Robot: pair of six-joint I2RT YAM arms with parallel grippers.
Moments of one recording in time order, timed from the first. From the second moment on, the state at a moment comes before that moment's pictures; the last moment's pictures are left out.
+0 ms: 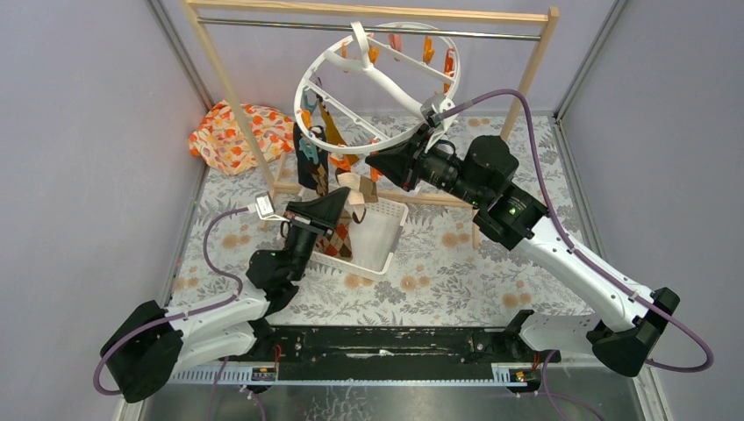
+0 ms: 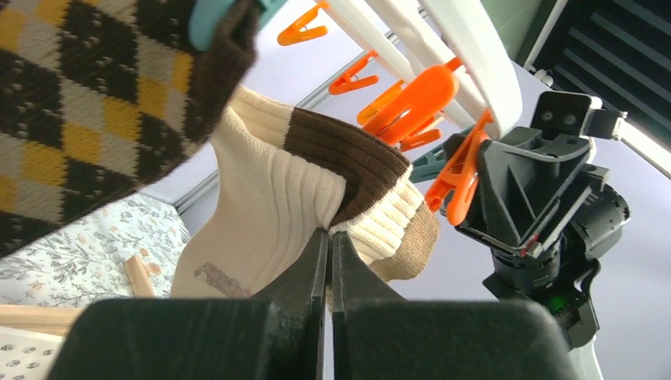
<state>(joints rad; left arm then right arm) -0.80 0.97 0.27 1.28 -0.31 -0.93 0.80 1.21 1.29 0.01 -0.26 0.24</state>
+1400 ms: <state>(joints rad) -0.84 1.07 0.35 1.36 -0.33 -0.95 0.80 1.21 1.29 0.01 -0.26 0.23</state>
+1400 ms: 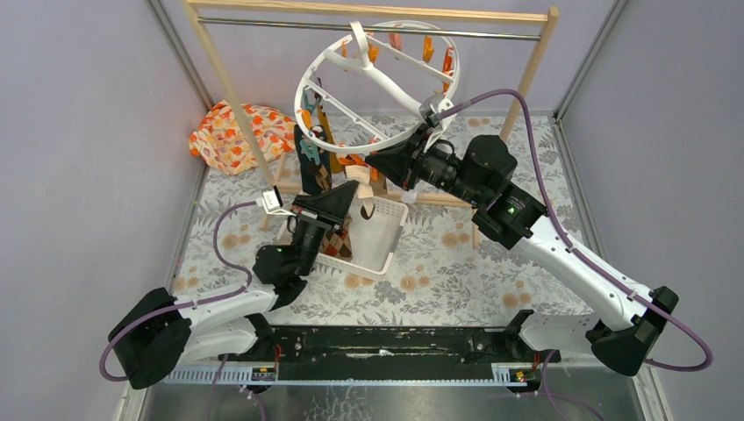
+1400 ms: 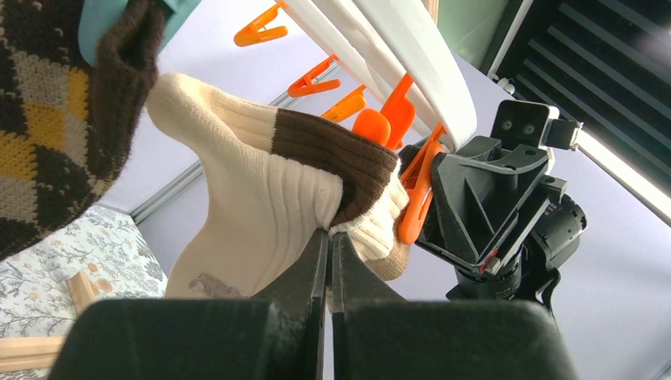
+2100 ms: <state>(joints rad) -0.84 1.02 0.35 1.35 -0.34 -0.89 0.80 1.21 1.29 0.01 -0.26 0.23</state>
